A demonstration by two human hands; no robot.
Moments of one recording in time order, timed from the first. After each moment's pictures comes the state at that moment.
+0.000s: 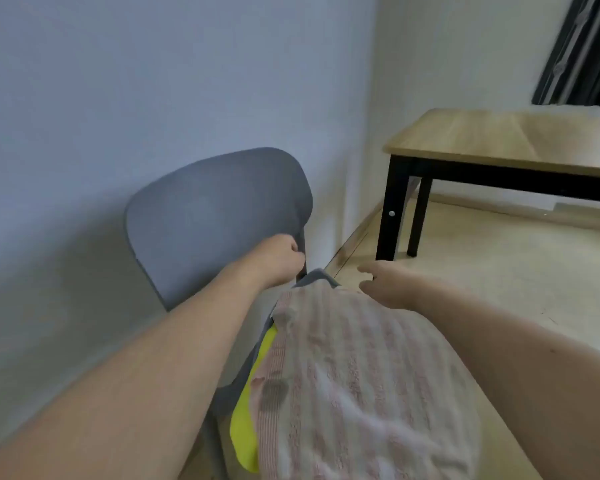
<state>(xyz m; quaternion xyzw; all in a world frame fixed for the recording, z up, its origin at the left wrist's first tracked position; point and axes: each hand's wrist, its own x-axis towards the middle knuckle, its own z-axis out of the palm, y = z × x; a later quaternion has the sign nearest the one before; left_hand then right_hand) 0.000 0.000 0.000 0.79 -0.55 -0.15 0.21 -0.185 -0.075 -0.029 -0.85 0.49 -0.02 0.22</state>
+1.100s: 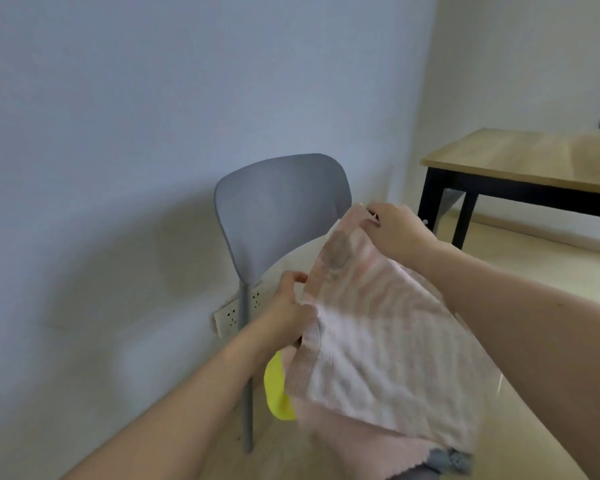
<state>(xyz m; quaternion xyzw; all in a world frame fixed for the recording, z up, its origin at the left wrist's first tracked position) -0.059 0.147 -0.034 0.71 -0.40 -0.34 0.47 -0.173 -0.023 0.044 -0.89 0.34 -0.26 0.14</state>
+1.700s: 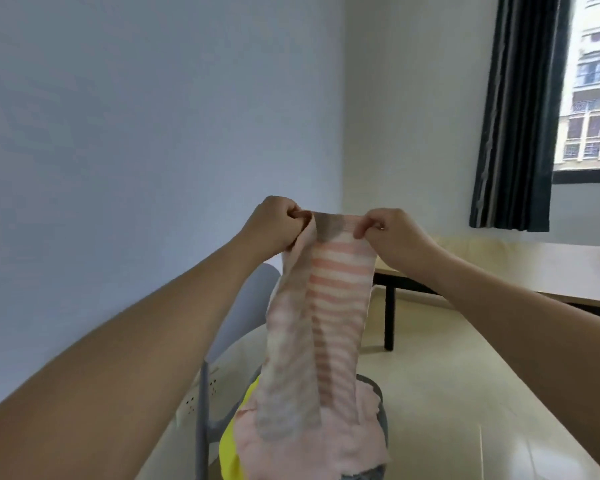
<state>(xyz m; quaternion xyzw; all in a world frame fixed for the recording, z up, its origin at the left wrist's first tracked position) -0.186 0.202 0.253 0.65 -0.59 0.00 0.47 -0.367 0.124 0.234 -0.82 0.31 -0.45 0.18</state>
